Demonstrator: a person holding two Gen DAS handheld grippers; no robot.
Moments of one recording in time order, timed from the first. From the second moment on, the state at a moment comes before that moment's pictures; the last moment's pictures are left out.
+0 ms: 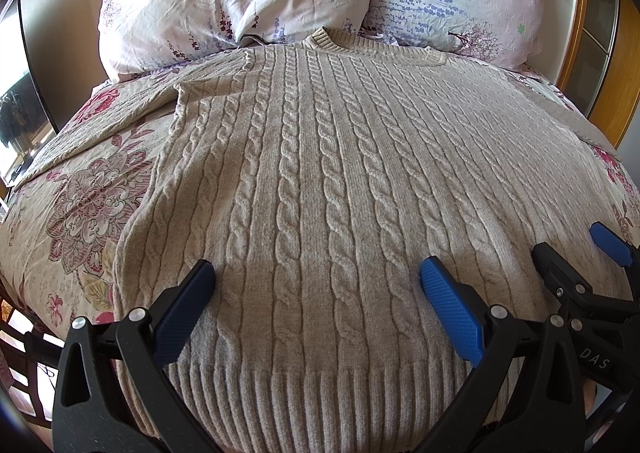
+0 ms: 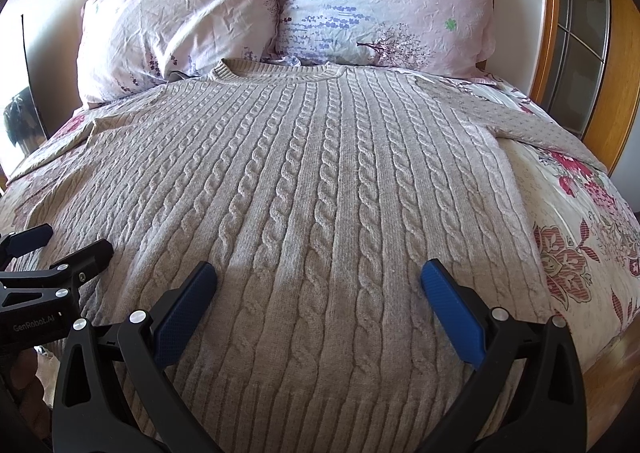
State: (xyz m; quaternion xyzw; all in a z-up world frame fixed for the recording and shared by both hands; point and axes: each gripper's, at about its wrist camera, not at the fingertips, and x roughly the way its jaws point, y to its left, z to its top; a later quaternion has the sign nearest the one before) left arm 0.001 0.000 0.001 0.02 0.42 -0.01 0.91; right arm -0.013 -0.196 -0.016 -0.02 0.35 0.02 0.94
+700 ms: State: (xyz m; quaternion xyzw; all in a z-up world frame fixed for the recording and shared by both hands) left arm 0.032 0.016 0.034 -0.01 0.41 -0.04 0.91; right arm -0.009 -0.201 -0.016 -0.04 0.35 0.06 0.93
